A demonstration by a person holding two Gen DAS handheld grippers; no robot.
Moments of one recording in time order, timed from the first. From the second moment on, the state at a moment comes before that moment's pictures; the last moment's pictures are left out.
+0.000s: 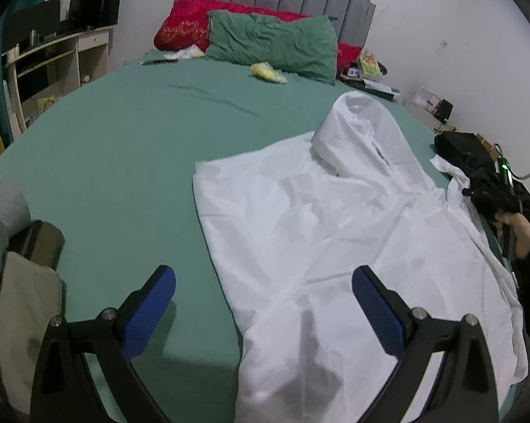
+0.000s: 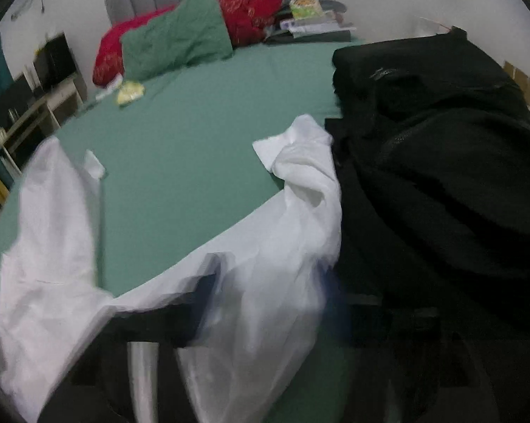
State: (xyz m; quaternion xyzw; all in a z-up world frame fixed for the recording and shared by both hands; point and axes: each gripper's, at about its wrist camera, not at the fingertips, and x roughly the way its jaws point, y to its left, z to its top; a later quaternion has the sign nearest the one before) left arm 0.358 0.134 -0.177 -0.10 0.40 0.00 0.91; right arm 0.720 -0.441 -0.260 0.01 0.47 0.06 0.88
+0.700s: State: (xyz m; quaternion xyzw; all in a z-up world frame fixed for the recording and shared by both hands) left arm 0.337 0.138 -0.136 -0.11 0.35 -0.02 0.93; right arm 0.534 -0.150 -0.215 -0.07 0.48 0.32 0.81
